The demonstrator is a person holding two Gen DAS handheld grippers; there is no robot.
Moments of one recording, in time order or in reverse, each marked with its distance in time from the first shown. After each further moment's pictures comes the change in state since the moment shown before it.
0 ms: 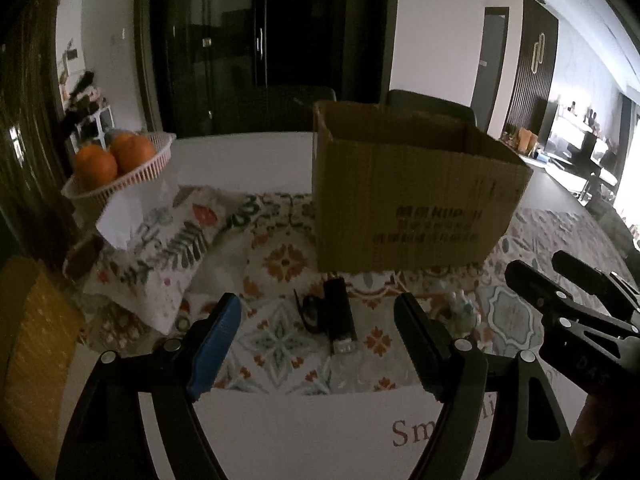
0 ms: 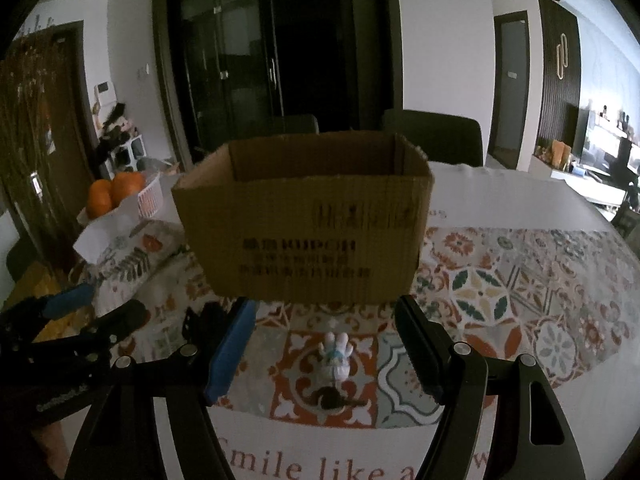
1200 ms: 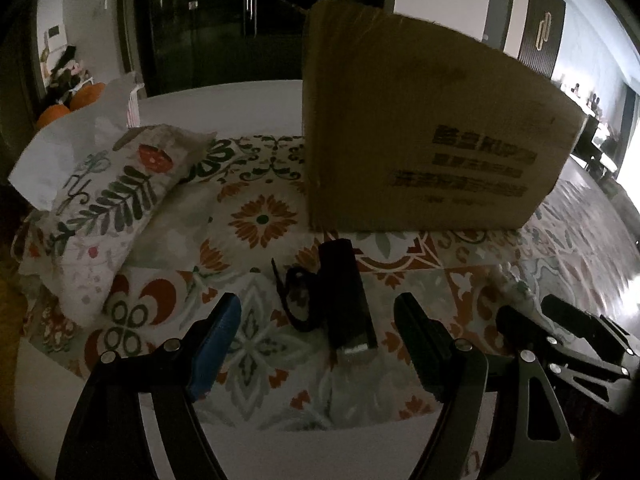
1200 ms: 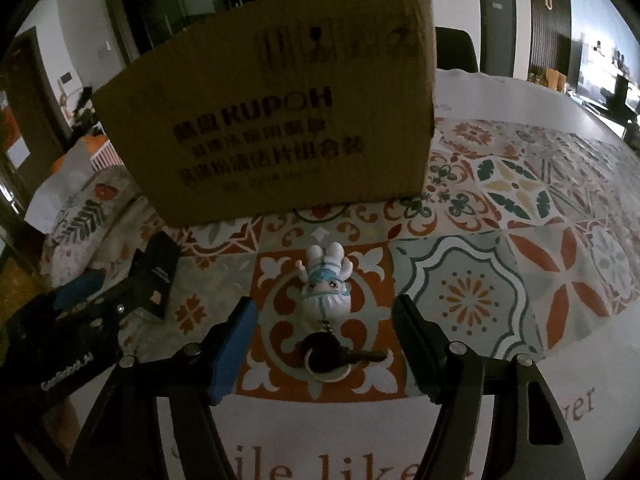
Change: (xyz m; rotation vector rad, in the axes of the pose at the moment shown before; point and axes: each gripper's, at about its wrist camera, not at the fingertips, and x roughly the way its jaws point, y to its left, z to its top) left arm 0.093 -0.002 -0.010 0.002 0.126 -0.024; right arm 0.079 -0.014 -0.052 0.136 0.218 0.002
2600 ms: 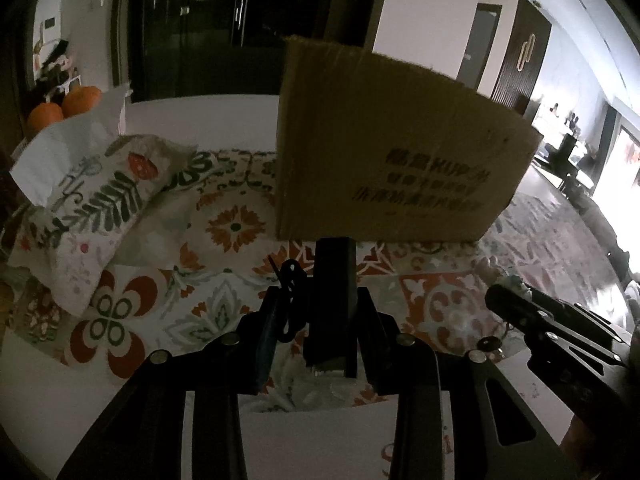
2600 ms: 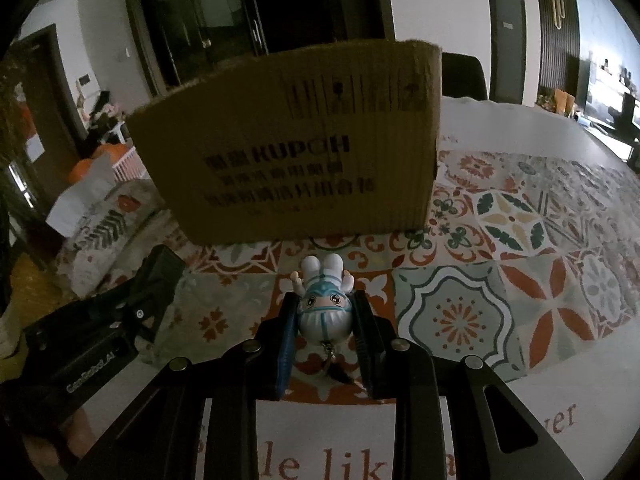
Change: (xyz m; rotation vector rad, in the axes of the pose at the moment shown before) left arm -0.033 -0.012 -0.001 -0.023 -0.058 -0.106; right arm -0.028 0.002 0.008 -0.045 -0.078 0.032
